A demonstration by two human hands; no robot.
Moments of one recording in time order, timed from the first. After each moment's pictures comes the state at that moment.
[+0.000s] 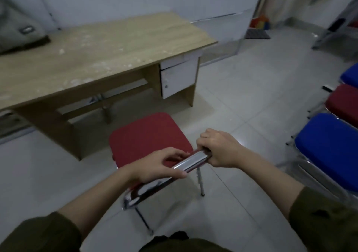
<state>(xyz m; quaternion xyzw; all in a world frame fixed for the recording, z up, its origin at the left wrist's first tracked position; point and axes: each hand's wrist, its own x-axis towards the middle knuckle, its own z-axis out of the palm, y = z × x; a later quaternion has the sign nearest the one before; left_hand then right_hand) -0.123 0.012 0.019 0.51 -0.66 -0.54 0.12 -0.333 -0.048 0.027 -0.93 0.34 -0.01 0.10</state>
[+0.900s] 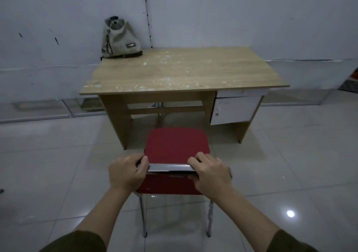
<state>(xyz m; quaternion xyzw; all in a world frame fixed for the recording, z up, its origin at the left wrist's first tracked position) -0.111 0.047 -0.007 0.87 -0.41 0.09 0.26 -0.294 -0.084 -0.009 -0.95 0.23 -0.19 0.01</state>
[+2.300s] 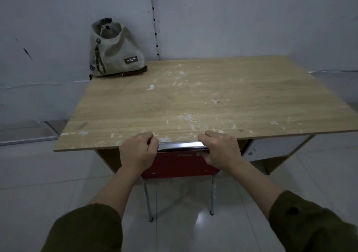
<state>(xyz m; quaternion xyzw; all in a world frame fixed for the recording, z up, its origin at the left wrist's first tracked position) 0.209 -0.235 -0.004 0.86 -0.43 0.06 0.26 0.033 -0.377 -0.005 -0.96 0.23 -0.17 -0.05</state>
